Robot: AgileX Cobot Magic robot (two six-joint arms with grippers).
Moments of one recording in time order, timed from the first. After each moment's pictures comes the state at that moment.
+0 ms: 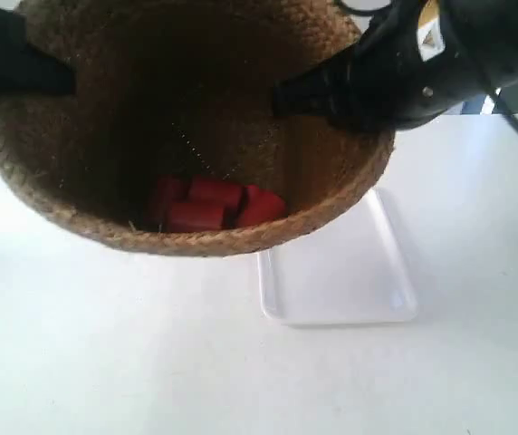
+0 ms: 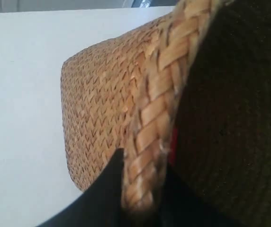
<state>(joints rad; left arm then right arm) -0.07 1.13 -1.09 -0.79 0.80 0.51 0.57 1.31 -1.21 -0.36 0.76 0.52</state>
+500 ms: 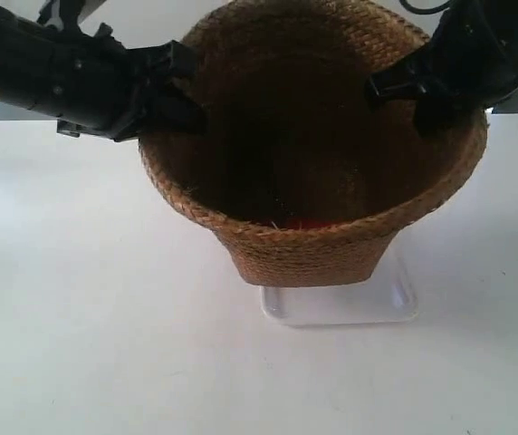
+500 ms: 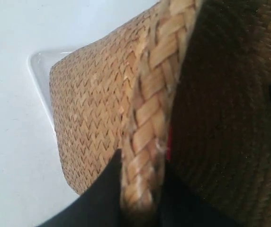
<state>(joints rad) -0.33 1.43 -1.18 -0.86 0.64 0.35 0.24 1.51 -1.49 -0.12 1.16 0.08</state>
